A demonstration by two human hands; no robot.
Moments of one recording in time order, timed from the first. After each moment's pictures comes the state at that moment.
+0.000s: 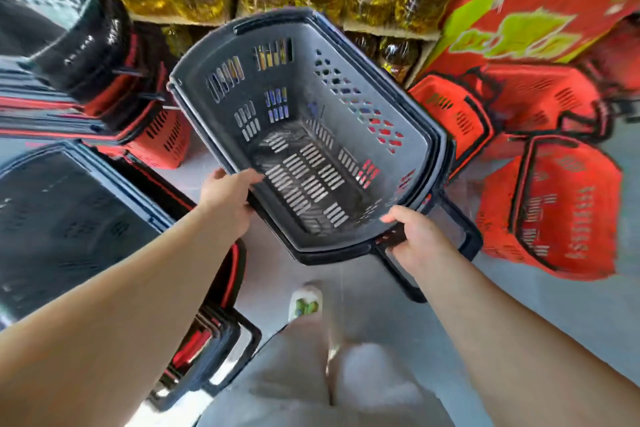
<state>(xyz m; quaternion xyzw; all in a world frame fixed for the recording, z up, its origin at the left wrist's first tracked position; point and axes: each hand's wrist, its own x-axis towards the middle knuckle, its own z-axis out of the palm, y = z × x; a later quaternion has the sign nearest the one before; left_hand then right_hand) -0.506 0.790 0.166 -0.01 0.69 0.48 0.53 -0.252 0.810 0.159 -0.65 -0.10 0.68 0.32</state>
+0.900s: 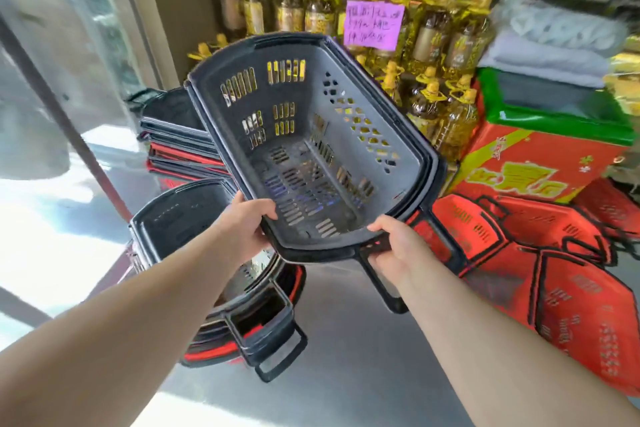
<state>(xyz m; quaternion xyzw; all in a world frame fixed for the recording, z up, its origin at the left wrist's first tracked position) -0.527 0.523 0.352 0.05 0.53 0.66 0.53 -0.331 0.611 0.337 -0.48 -0.26 0.76 0.35</state>
